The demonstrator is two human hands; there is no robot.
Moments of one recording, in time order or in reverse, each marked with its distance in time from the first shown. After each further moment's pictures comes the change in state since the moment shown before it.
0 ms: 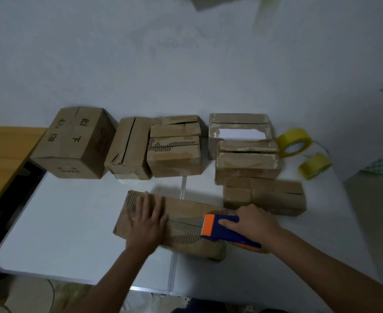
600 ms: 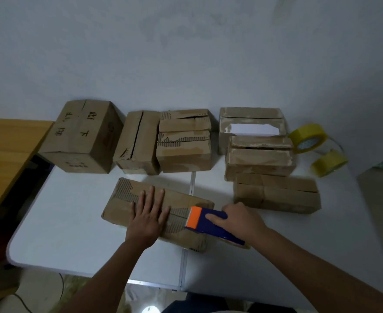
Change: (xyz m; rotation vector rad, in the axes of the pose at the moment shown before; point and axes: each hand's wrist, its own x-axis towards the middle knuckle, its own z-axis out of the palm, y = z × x) left_hand 0.017 -0.048 0.017 0.001 -0.039 0.060; right_hand 0.020 -0.052 0.023 0.127 0.052 -0.084
